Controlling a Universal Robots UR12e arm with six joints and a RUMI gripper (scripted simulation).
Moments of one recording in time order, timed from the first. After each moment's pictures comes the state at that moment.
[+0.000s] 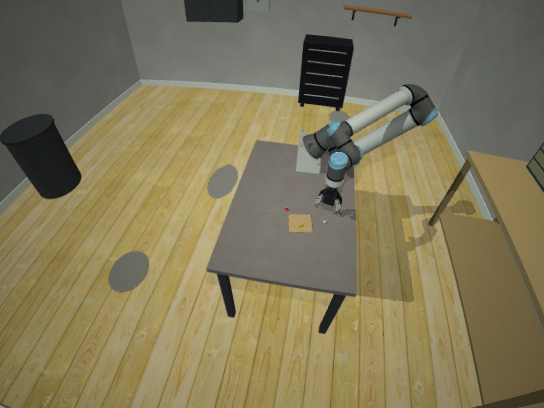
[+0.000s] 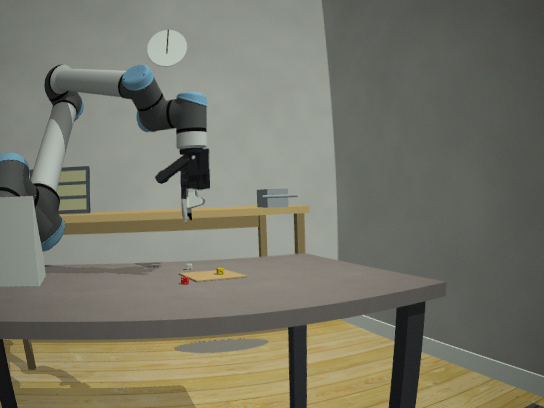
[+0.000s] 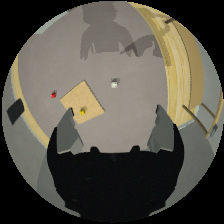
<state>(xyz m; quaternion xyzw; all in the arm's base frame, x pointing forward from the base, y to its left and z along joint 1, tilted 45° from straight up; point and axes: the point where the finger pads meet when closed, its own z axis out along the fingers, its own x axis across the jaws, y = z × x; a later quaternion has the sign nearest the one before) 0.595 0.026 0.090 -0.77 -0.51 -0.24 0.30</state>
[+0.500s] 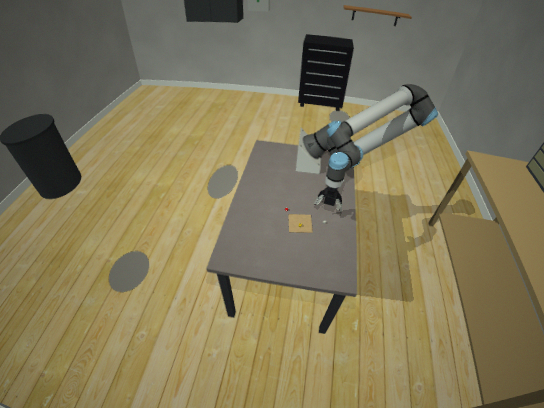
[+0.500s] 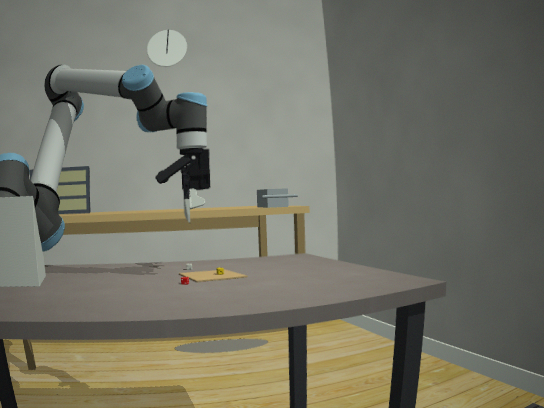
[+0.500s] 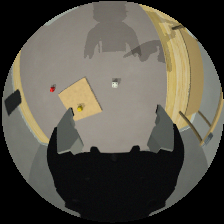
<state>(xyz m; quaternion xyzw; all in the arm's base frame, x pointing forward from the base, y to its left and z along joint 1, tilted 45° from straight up) 0.595 0.026 0.088 -0.74 -0.55 -0.26 0.28</state>
